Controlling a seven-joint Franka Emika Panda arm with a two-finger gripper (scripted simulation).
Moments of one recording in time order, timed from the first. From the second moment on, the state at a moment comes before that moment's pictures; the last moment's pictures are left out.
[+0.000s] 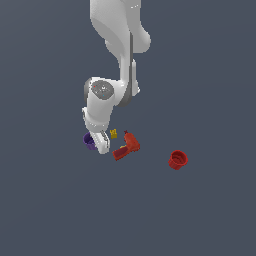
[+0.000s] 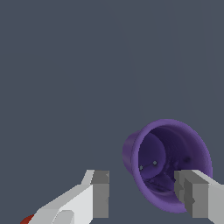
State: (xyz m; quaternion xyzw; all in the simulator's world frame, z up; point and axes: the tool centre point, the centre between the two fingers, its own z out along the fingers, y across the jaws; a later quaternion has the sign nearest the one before) arm -0.029 -0.156 0.101 0.86 -0.49 0.08 0.12
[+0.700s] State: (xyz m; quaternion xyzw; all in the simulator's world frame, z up) arm -0.030 -0.162 0.080 0.86 -0.49 0.08 0.12
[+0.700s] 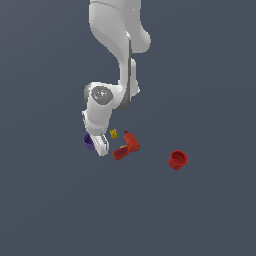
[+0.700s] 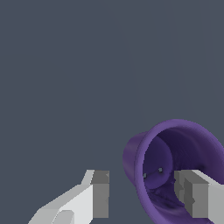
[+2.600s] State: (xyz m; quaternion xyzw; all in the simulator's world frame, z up) arm 0.023 -0.126 0.168 0.86 -0.49 0.08 0.12
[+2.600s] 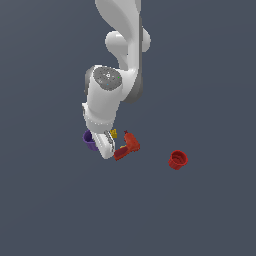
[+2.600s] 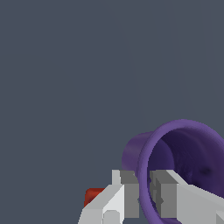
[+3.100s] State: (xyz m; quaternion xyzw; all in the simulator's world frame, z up) arm 0.071 -0.094 0.253 0.86 -0.49 0.08 0.12
